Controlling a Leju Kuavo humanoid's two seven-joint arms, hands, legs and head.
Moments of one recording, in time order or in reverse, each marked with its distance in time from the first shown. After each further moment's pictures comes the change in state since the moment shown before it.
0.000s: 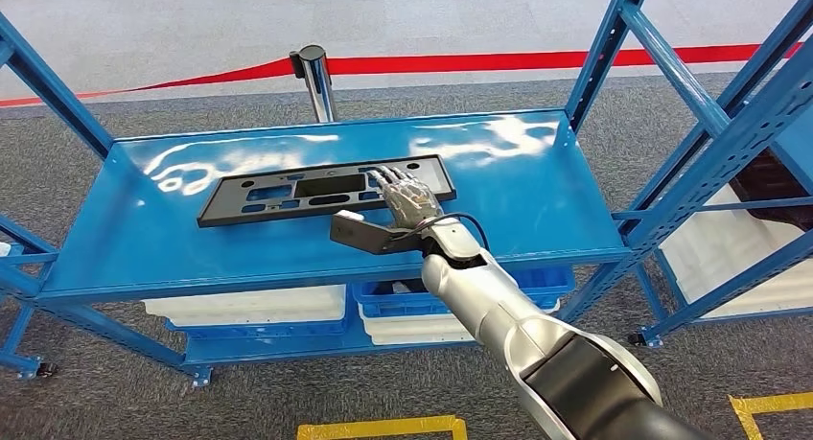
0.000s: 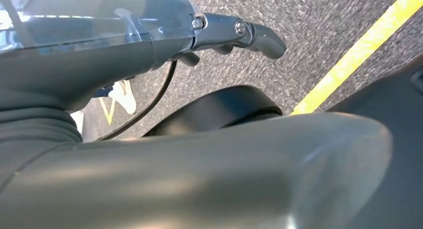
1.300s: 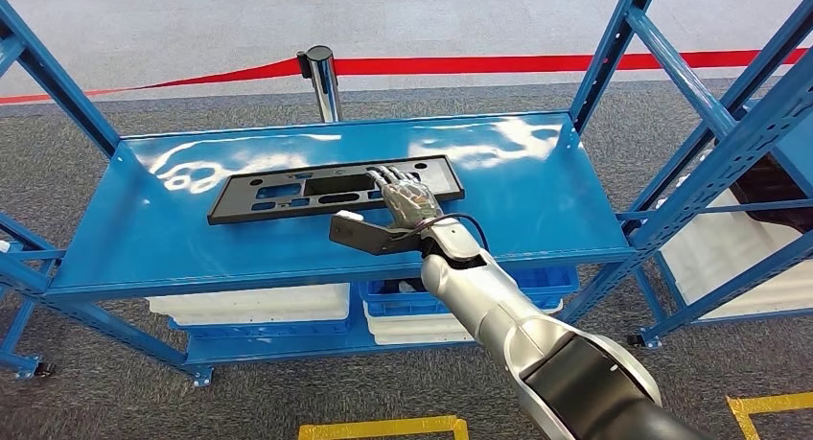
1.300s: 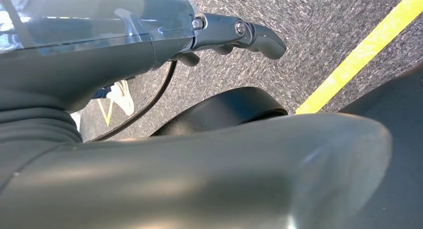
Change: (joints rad) left arm 0.000 0.000 0.003 0.000 -0.004 -0.003 0.004; right arm 0.001 0.002 0.000 0.000 -0.006 0.000 -0.006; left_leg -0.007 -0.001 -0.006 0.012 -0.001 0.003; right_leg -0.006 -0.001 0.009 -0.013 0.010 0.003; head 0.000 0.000
